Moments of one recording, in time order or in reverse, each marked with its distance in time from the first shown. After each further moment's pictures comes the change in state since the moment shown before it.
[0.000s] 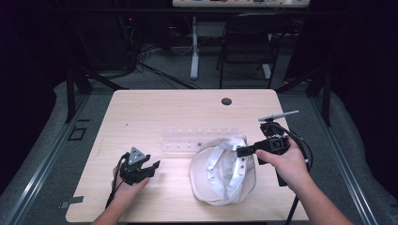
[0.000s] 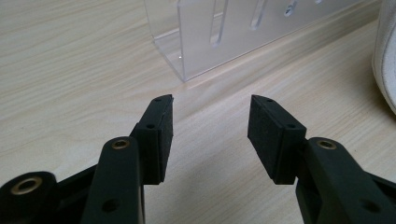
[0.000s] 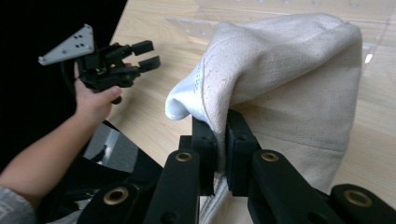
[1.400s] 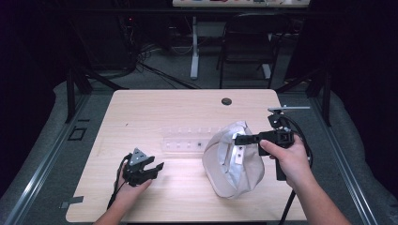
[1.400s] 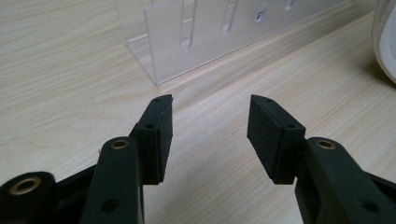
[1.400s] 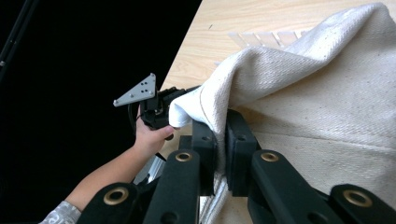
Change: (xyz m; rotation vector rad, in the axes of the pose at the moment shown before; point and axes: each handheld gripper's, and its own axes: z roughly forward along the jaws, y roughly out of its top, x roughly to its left) left arm -0.008 0.001 0.000 -0.009 -0.073 -0.011; right arm 0.006 0.009 -0.019 -0.149 0.187 0.031
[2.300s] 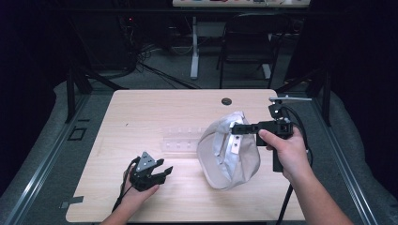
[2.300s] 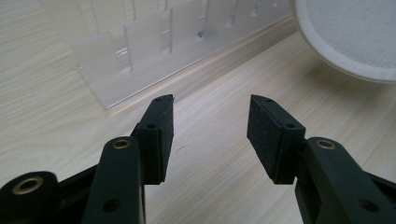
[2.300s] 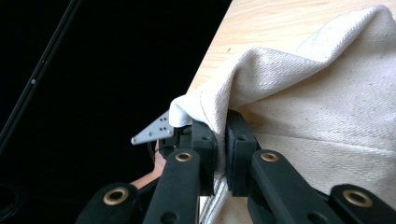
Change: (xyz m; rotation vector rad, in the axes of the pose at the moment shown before) left arm -0.032 0.007 -0.004 -0.043 -0.062 0.066; right arm 0.015 0.018 -0.004 -0.060 0.061 0.002
